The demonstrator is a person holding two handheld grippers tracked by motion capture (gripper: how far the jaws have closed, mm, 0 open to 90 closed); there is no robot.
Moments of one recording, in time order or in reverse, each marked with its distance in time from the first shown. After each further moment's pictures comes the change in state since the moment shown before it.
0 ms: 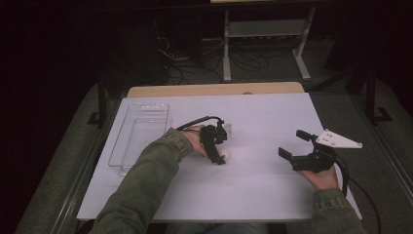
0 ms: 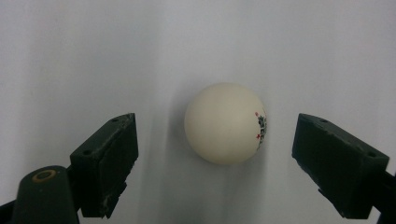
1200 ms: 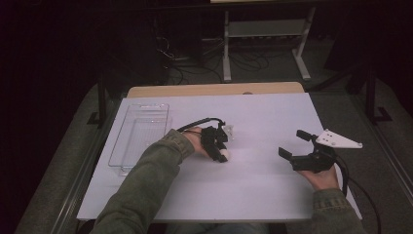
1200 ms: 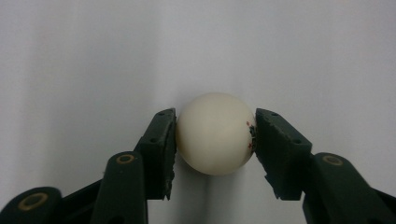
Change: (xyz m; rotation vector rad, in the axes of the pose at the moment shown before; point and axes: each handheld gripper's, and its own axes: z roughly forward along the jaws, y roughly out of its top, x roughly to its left) left arm -0.004 0.000 0.002 -0.035 -0.009 0.041; right arm 0.000 0.000 0.000 -0.002 -0.004 0.001
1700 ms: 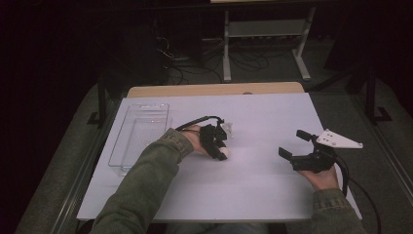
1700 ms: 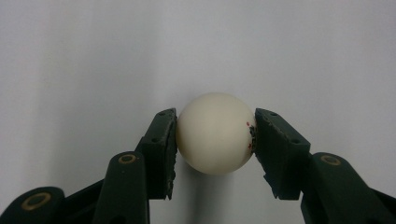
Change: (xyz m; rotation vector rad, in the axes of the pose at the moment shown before) left arm -0.002 0.001 -0.013 -0.012 0.018 -0.015; right arm 0.000 0.000 -0.001 -0.006 0.005 0.007
